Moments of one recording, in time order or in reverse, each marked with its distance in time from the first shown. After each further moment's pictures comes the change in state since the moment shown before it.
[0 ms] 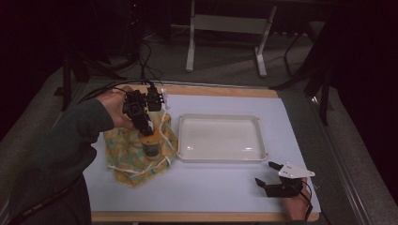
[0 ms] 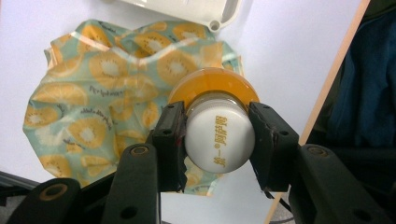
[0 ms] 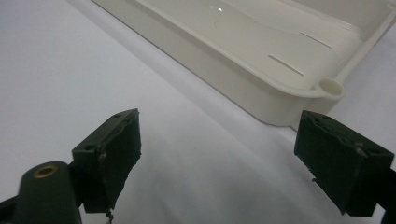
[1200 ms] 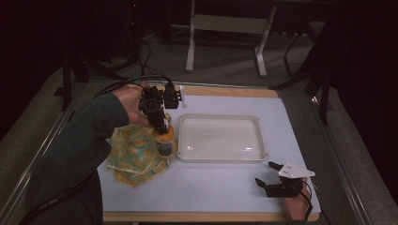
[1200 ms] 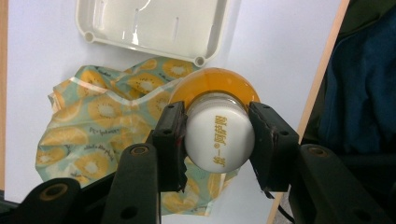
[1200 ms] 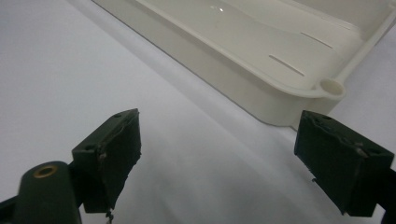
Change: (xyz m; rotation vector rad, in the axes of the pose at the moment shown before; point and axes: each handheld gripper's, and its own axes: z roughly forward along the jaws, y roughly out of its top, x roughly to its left) left arm -0.011 0.038 -0.013 -0.018 -0.009 0.069; right arm 0.000 0.000 0.000 0.002 0.004 0.003
